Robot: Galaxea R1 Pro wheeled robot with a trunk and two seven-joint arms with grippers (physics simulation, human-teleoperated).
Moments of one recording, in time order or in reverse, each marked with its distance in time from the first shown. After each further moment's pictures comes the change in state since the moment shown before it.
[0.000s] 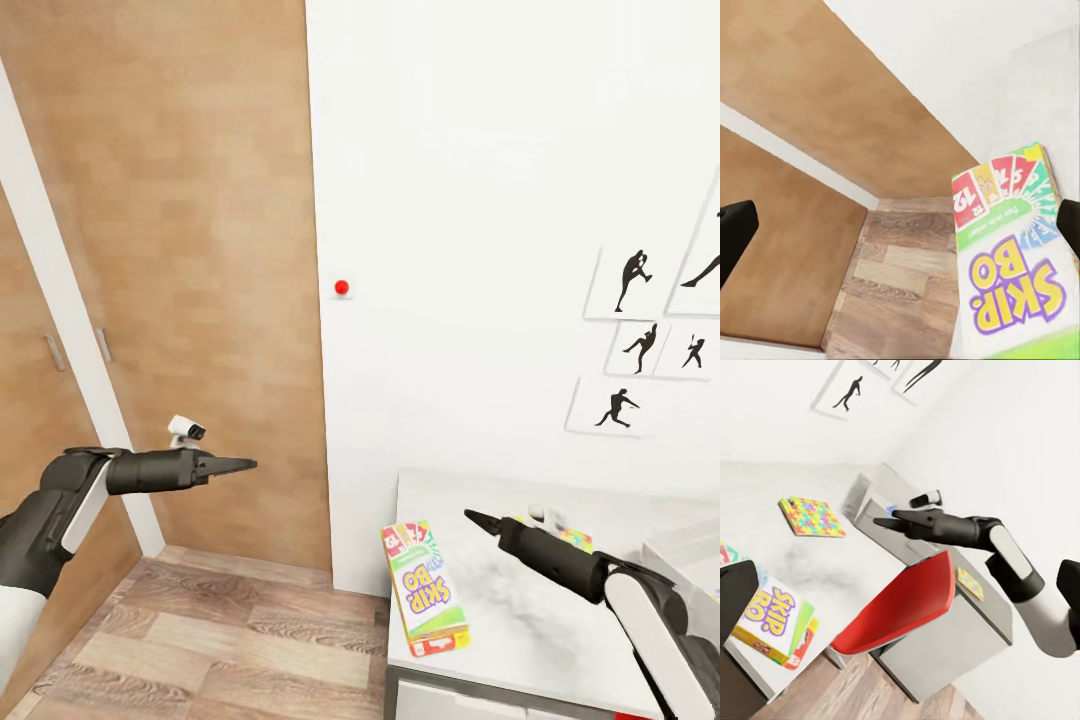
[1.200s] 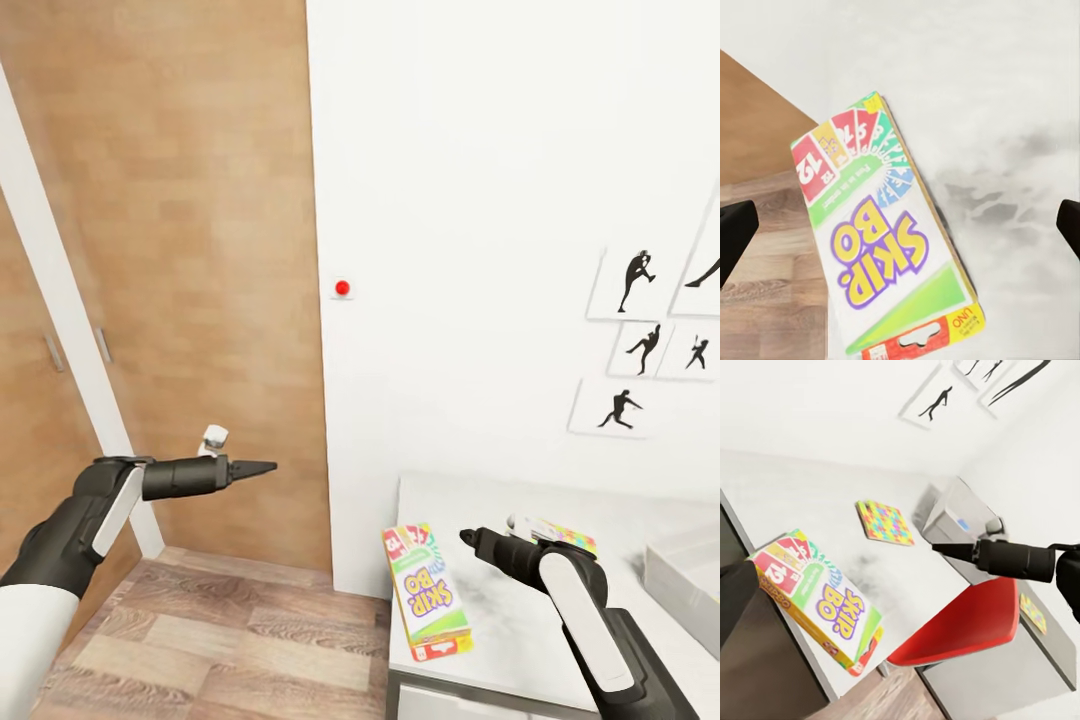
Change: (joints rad) left arm 0.000 -0.086 0.010 0.074 0.002 -0.038 0.285; right arm -0.080 0.143 0.119 0.014 0.017 0.068 -0.701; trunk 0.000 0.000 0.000
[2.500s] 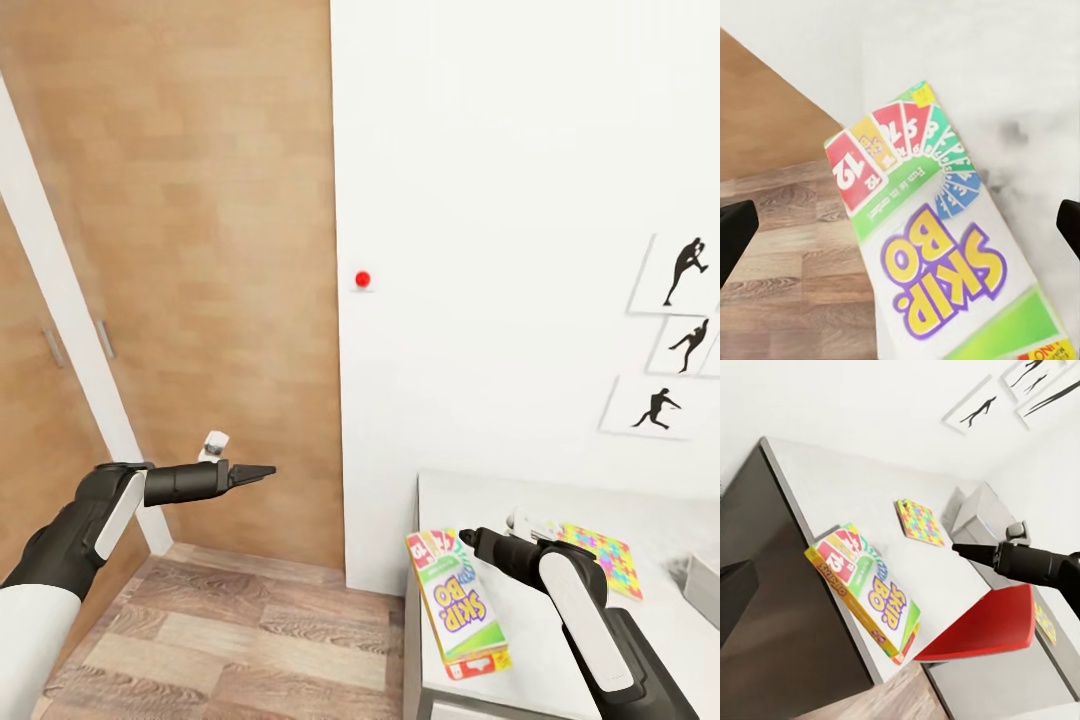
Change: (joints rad) left arm -0.001 -0.004 0.009 0.061 0.000 -0.009 0.040; right arm -0.001 0.001 0.000 0.001 0.000 0.001 0.002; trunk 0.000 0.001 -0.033
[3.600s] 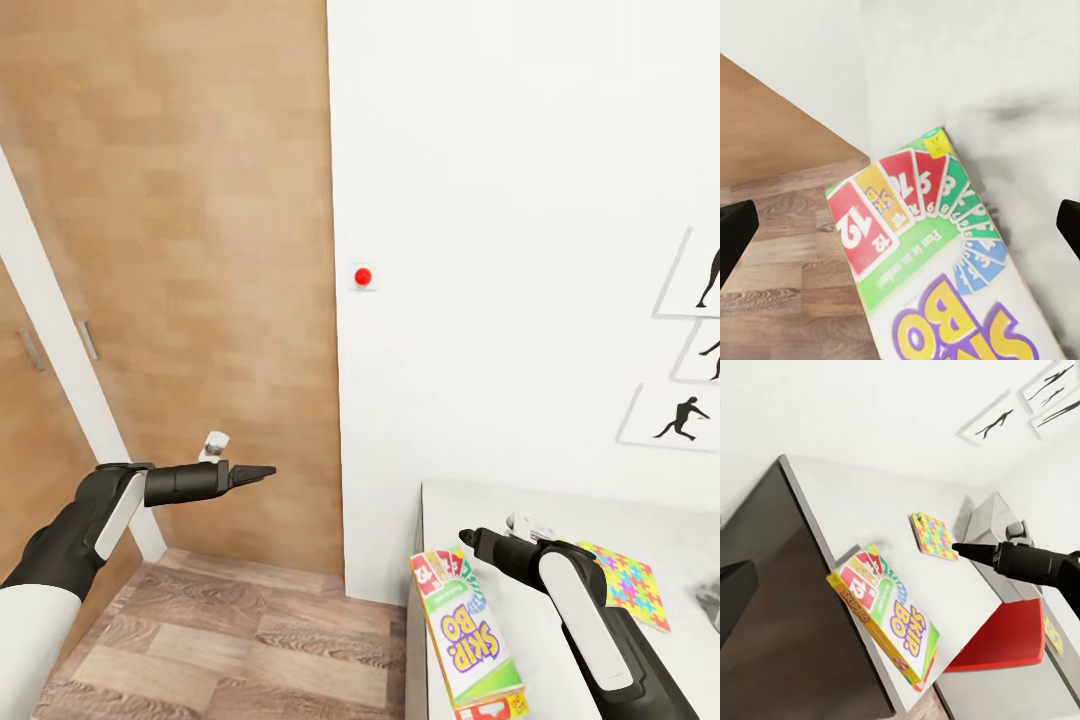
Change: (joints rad) left arm 0.000 0.000 -0.001 0.000 -0.001 0.000 0.000; right arm -0.002 -0.001 0.000 0.006 -0.002 0.000 0.002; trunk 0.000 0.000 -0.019
